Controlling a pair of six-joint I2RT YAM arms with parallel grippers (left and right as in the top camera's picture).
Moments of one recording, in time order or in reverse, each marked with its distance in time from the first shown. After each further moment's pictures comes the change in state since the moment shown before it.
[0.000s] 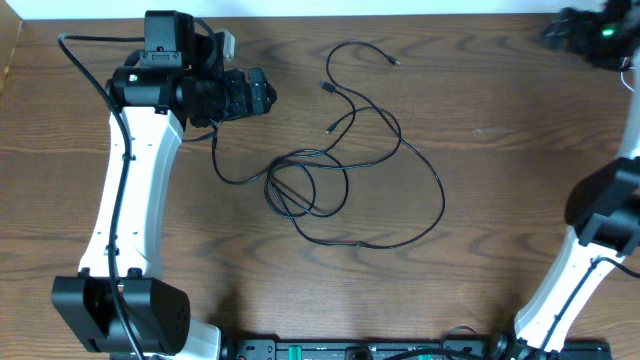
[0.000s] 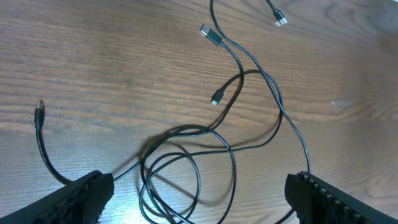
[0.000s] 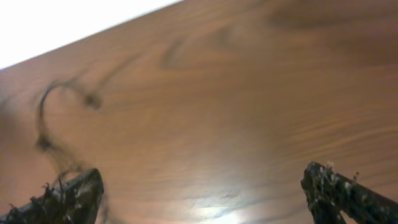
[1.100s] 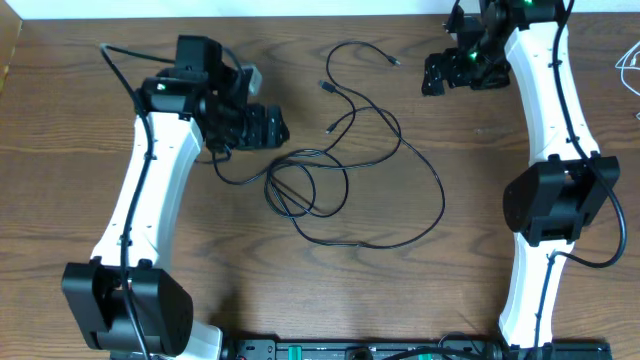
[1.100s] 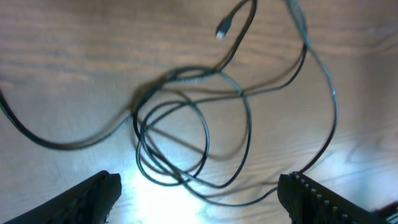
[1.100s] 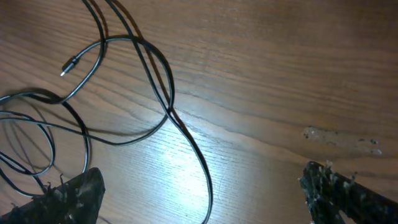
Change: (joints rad) left arm -0.058 0.003 -0.149 -0.073 -0.003 0.114; right arm 0.385 0.000 -0.004 -0.276 0.174 -0.080
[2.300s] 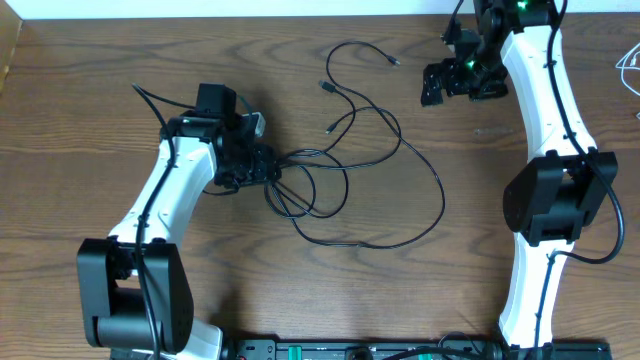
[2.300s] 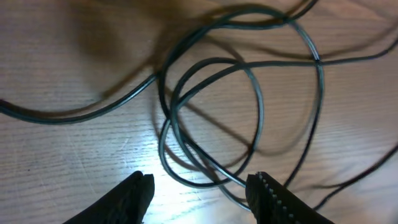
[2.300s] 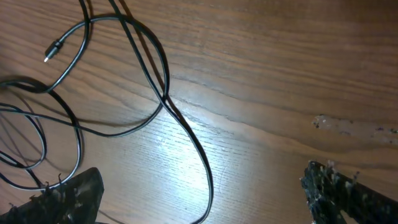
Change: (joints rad) left arm 0.000 0.010 -0.312 0.213 -0.057 -0.034; right arm 0.000 0.000 -0.075 0.009 0.000 0.000
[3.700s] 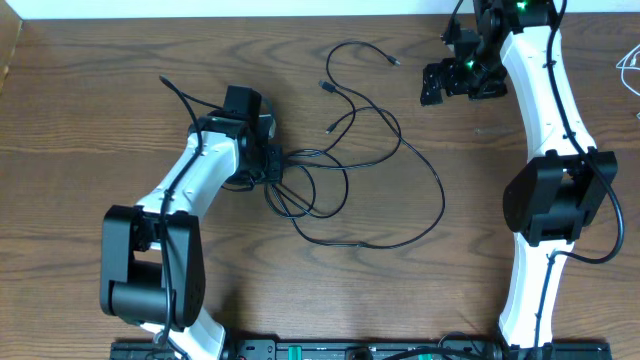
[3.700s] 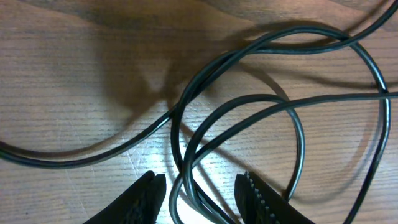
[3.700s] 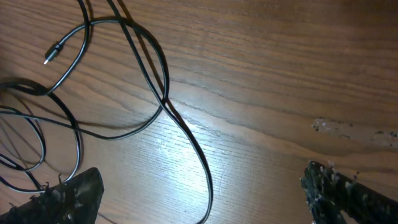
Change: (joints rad) left arm -0.077 0.115 -0.002 0.115 -0.148 -0.058; right arm 0.001 0.000 -0.004 0.012 0.000 0.000
